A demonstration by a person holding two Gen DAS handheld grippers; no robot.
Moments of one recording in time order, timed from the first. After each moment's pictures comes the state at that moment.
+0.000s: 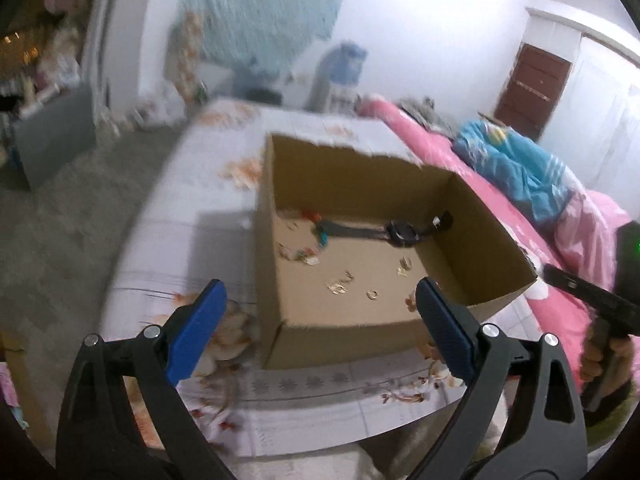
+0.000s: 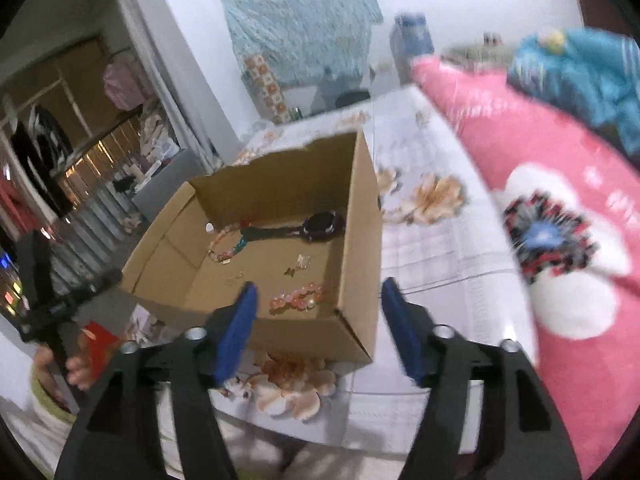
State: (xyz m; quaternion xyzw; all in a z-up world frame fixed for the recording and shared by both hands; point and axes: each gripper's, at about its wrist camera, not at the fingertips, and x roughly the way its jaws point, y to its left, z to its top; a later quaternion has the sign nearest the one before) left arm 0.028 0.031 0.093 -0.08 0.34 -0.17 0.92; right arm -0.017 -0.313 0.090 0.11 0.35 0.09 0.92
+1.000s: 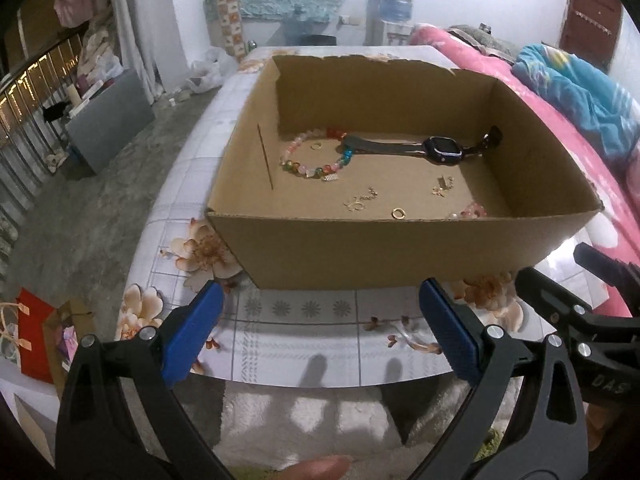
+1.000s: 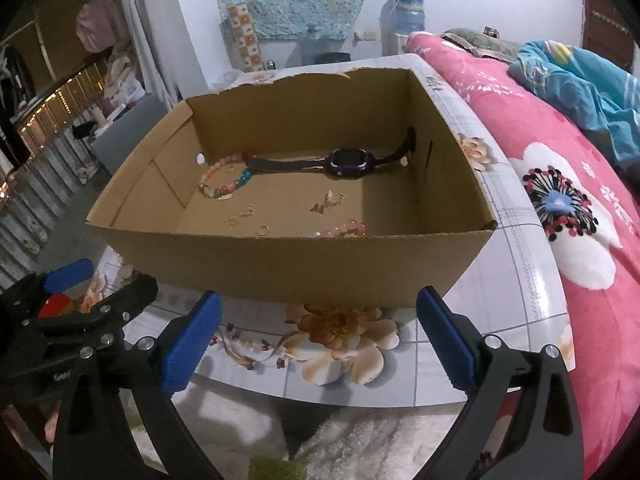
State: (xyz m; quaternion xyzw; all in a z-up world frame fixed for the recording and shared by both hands) left arm 0.013 -0.045 0.066 0.03 0.46 -0.05 0.89; right arm 0.002 -0.220 0.052 0.06 0.45 0.01 0.89
